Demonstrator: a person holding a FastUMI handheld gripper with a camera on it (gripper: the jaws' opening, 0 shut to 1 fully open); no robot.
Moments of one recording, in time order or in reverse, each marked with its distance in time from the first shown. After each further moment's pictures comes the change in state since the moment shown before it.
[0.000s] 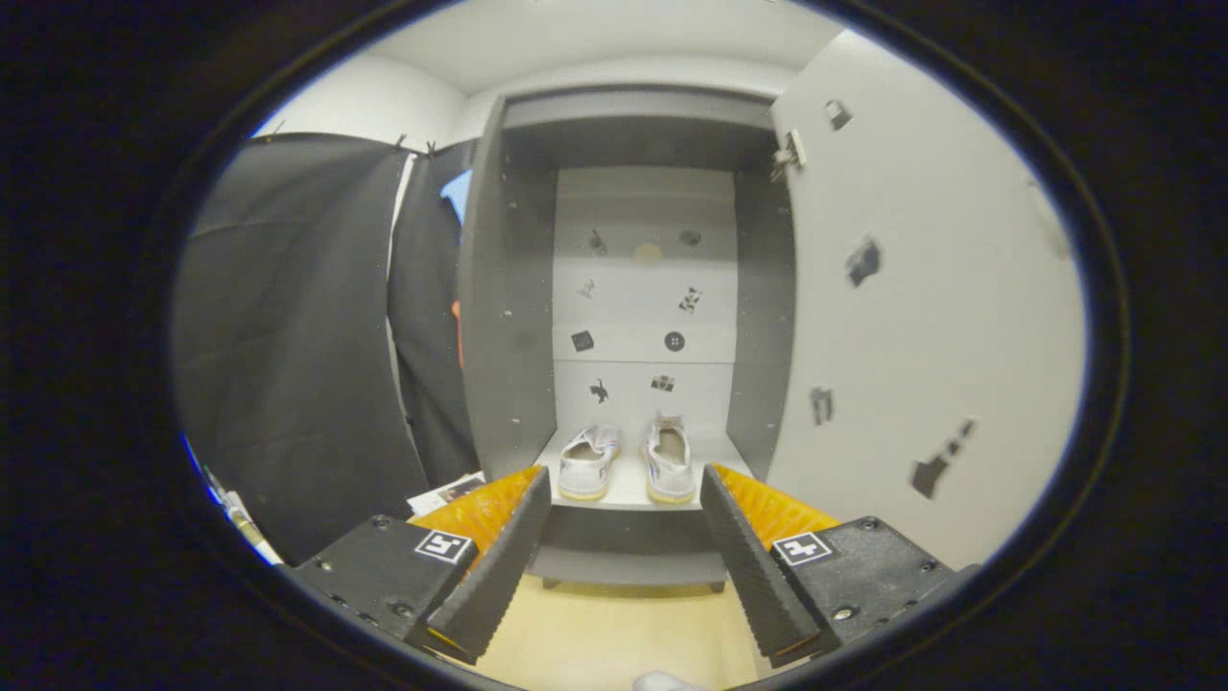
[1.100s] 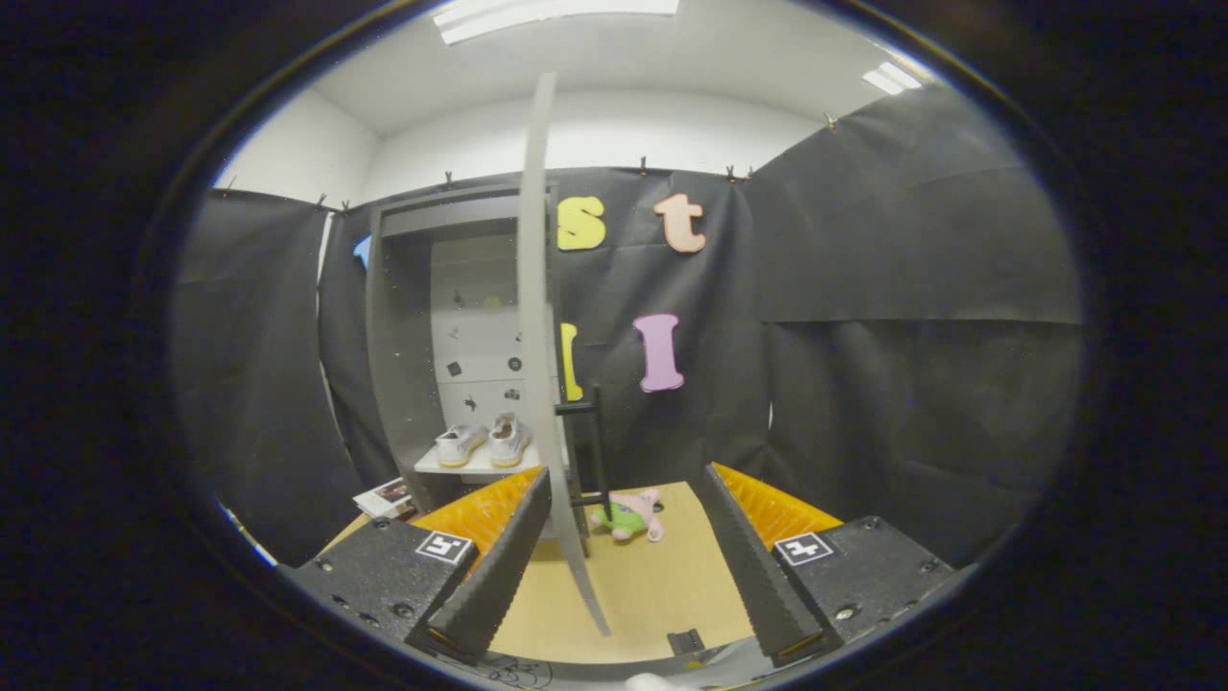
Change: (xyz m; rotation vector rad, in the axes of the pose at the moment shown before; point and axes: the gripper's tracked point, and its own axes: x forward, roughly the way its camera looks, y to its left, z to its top) arm -0.218 -0.244 -0.018 0.107 -0.050 -0.258
